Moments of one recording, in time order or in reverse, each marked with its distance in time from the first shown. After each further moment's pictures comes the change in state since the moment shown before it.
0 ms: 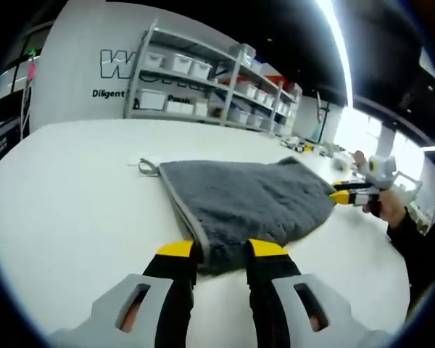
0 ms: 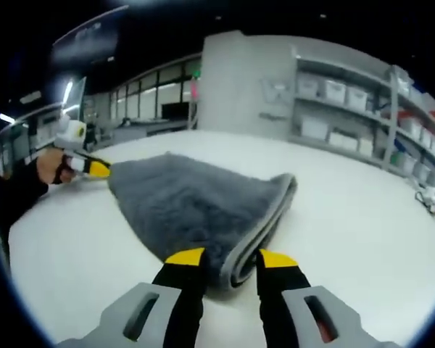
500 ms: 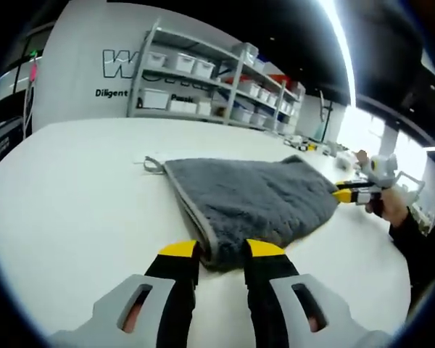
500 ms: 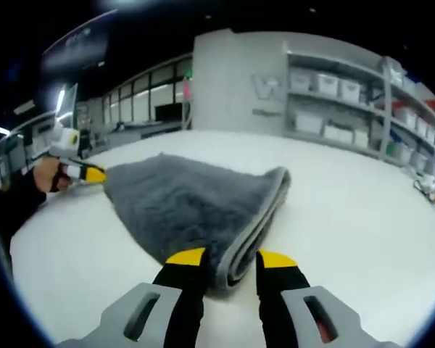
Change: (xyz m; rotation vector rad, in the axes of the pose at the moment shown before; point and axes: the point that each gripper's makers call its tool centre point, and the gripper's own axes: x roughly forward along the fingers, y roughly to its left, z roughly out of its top) left arm 0.000 0.009 -0.003 -0.014 0.012 0.008; right arm -0.002 0.009 -0.006 0.053 0.017 0.003
